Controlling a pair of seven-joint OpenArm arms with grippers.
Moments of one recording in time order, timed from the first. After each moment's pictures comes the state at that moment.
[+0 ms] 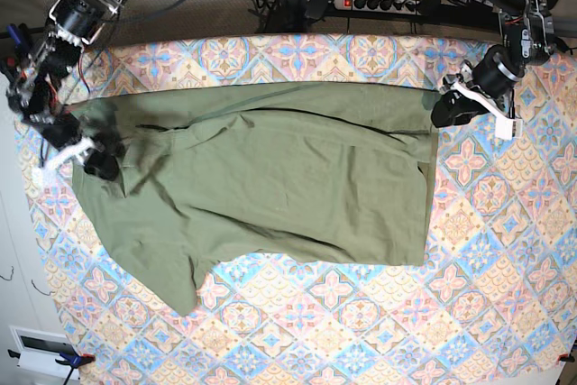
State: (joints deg) left arm 27.2 -25.3 -21.3 103.6 -61.1 -14.8 45.9; right arm -1.4 17.4 44.6 80.5 54.4 34.2 -67.0
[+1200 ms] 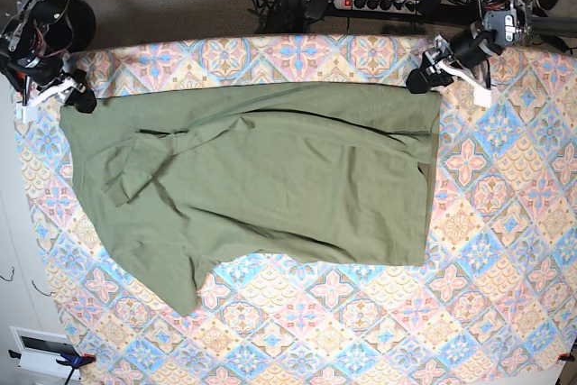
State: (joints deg) left arm 27.8 -20.0 -18.4 89.4 -70.5 -14.5 49.3; right arm -13.0 19.3 49.2 79.5 54.1 34.2 -67.1
